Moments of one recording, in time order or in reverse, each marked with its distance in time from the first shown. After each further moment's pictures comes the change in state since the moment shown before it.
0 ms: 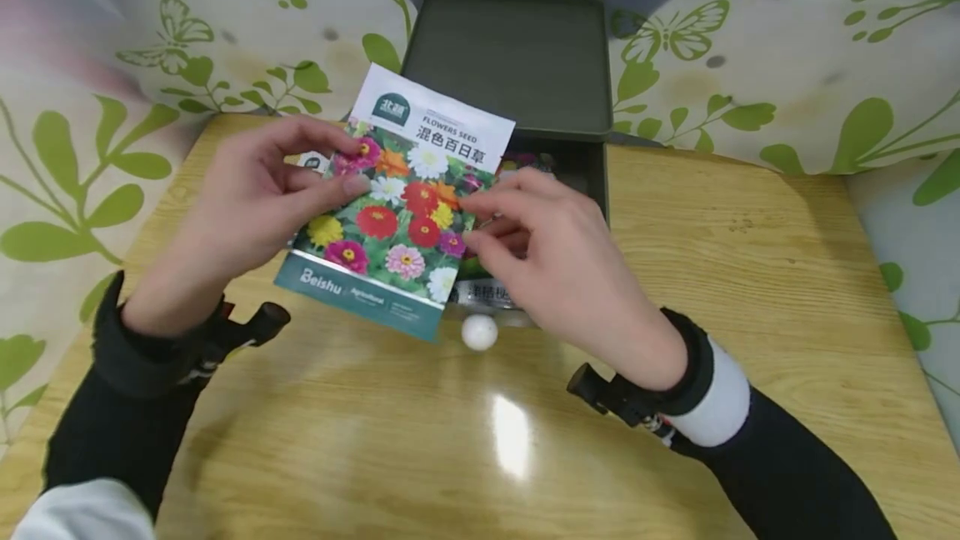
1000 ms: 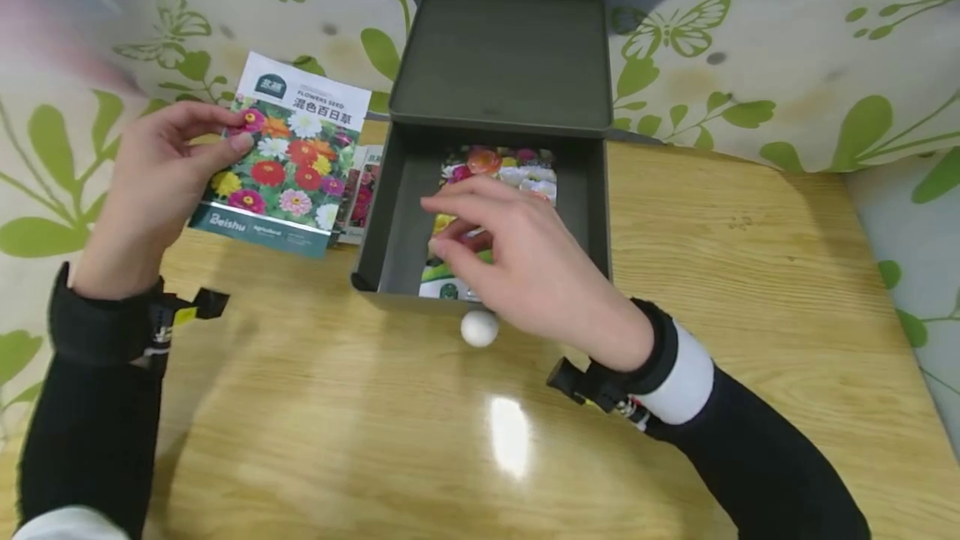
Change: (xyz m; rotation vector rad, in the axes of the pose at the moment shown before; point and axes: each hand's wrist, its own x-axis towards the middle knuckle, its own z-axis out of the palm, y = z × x) left_hand 0.008 -0.084 -0.085 0.036 0.361 -0.152; right_hand 0.011 0.009 0.014 0.046 -0.146 -0.094
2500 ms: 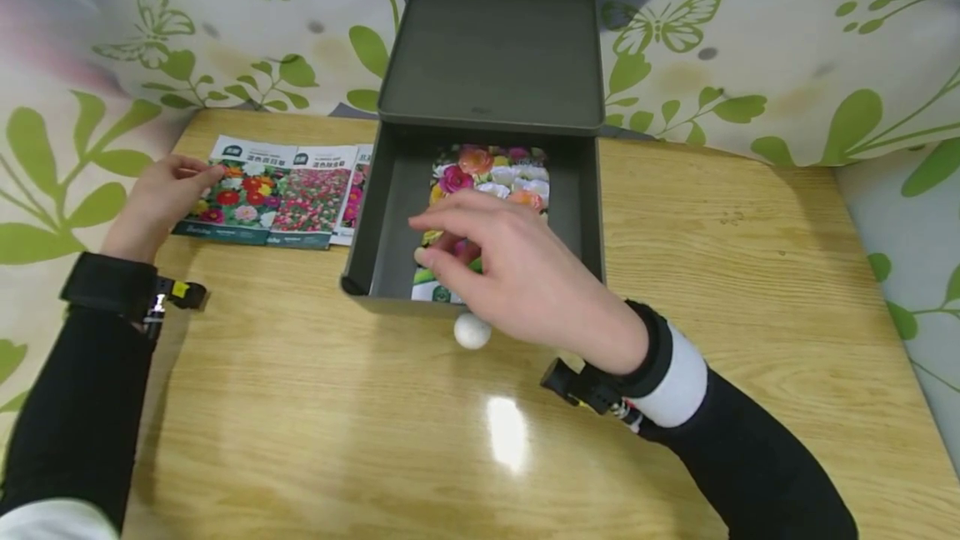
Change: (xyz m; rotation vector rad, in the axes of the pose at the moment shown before) left_hand 0.046 -0.137 -0.047 0.409 -0.082 -0.414; right_hand -0.002 0.002 -0.001 -0.062 -0.056 0.001
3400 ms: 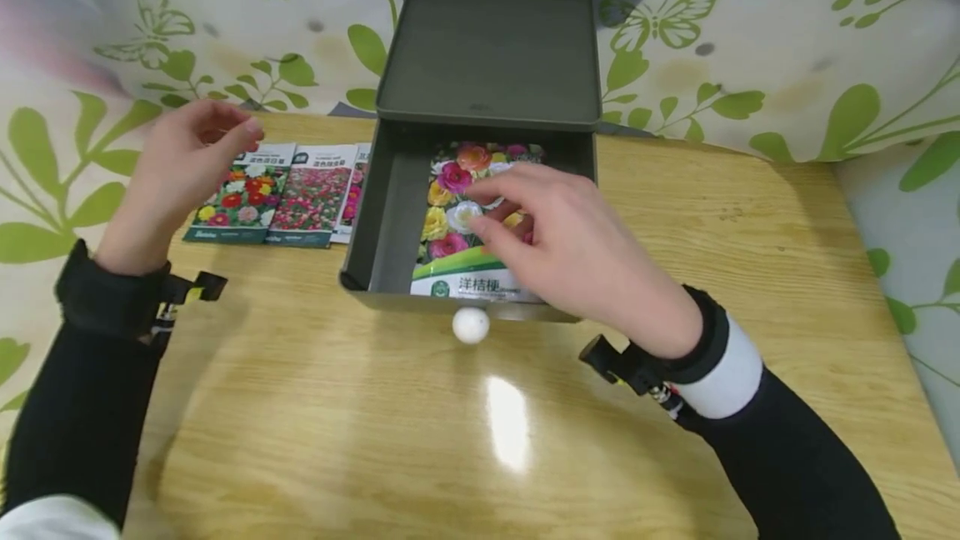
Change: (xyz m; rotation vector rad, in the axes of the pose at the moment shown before) left_hand -0.071 0.114 0.009 0.027 0.065 0.345; right_hand -0.010 0.008 -0.031 -0.133 0.033 0.089
